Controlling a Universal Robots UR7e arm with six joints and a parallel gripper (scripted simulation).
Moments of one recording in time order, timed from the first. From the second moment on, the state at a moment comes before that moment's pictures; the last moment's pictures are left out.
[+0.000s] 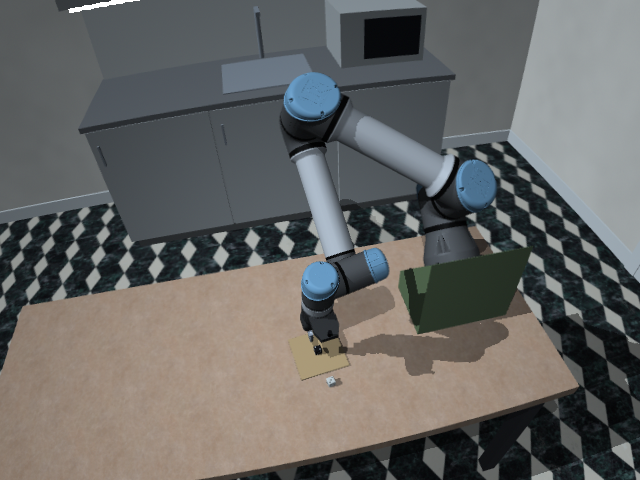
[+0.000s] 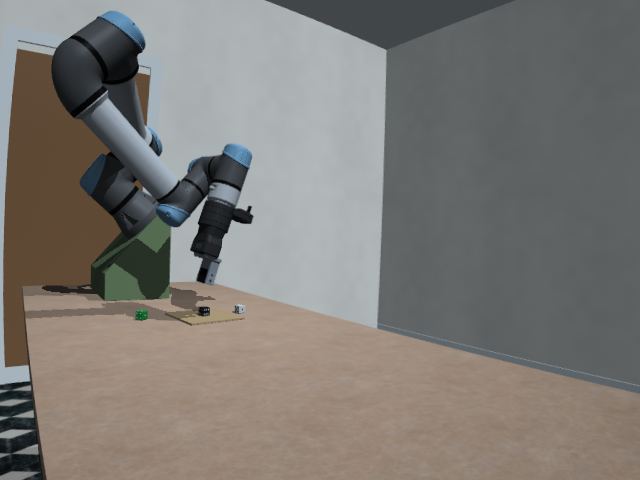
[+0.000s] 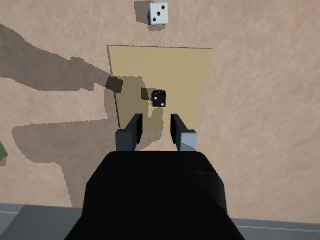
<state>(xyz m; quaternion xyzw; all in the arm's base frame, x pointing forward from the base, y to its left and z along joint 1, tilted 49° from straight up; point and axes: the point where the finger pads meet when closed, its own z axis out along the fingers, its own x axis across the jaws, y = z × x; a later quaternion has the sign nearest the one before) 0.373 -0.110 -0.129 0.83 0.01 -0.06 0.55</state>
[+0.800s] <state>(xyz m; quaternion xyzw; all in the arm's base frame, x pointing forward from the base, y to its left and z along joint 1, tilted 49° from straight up) 0.375 -0.108 -0.132 0.77 0.02 -0.05 0.63</state>
